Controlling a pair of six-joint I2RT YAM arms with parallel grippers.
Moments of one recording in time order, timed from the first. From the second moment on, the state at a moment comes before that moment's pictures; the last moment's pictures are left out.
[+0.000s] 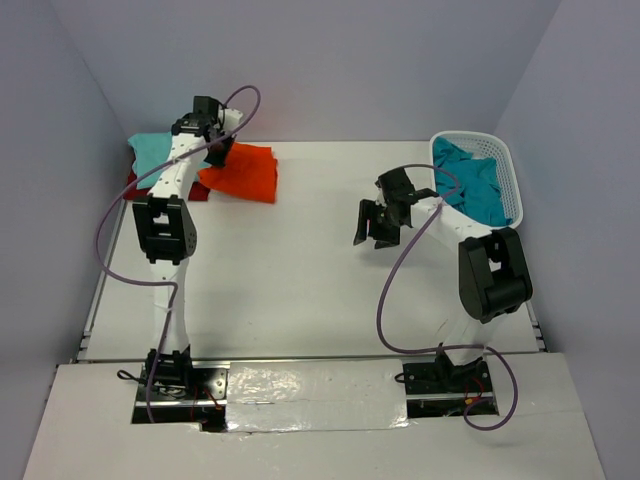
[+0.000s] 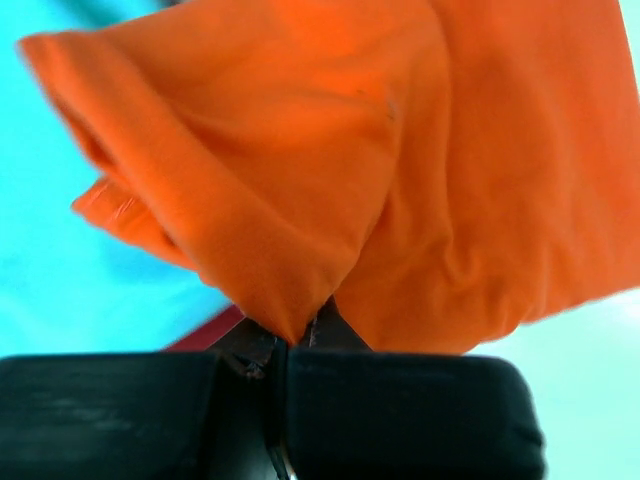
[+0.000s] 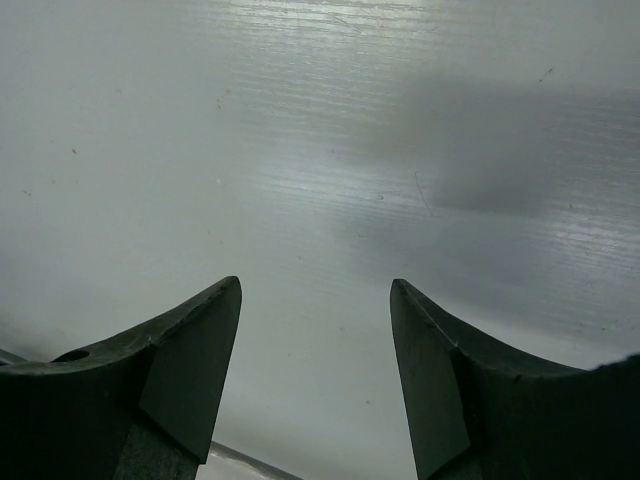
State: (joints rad) left arm -0.05 2.42 2.39 -0.90 0.01 0.34; right arm 0.31 1.71 1.17 -0.55 -0.22 0.42
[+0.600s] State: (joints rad) left arm 0.16 2.30 2.41 -0.71 0.06 0.33; right arm 0.31 1.71 1.17 -0.60 -0.17 0.41
